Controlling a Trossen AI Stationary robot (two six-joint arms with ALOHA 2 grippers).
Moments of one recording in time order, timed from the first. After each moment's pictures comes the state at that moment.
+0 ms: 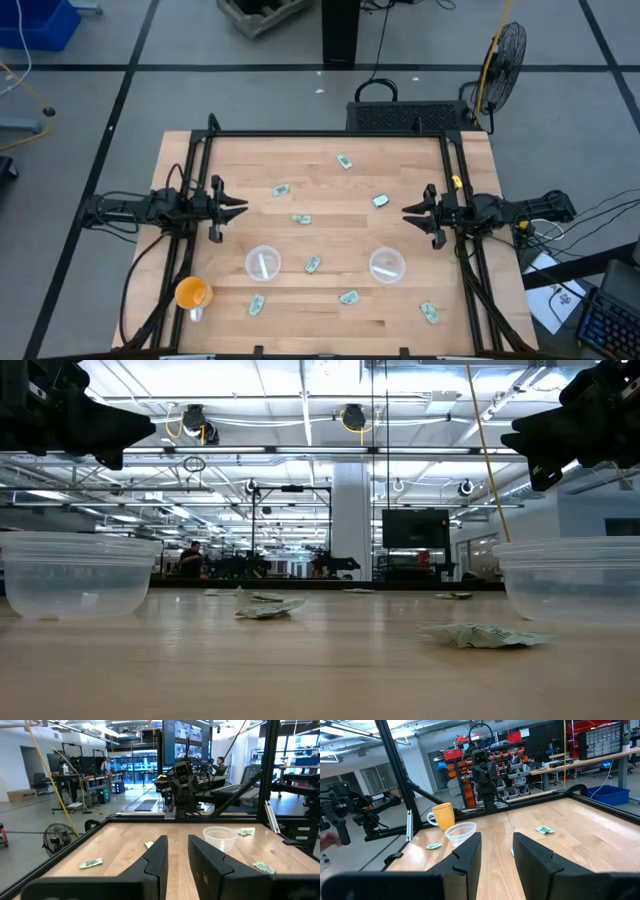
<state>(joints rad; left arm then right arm) -0.08 0.01 0.04 0.07 -0.14 0.04 0.17 0.01 0.01 0.07 0.18 0.22</state>
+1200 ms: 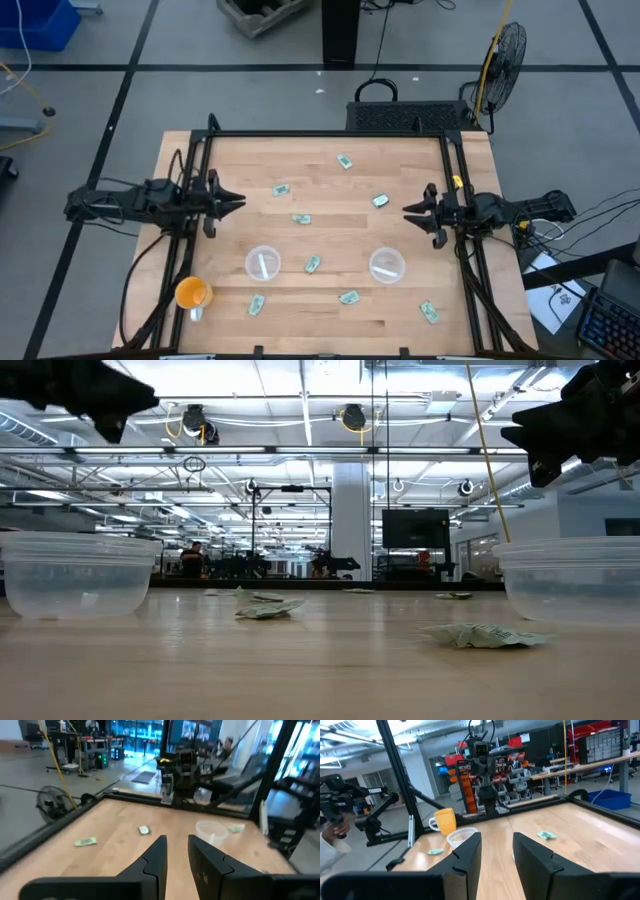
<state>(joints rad) -0.08 0.26 0.36 -0.18 -0.16 -0.13 0.17 0.01 0.01 0.10 0.18 0.22</state>
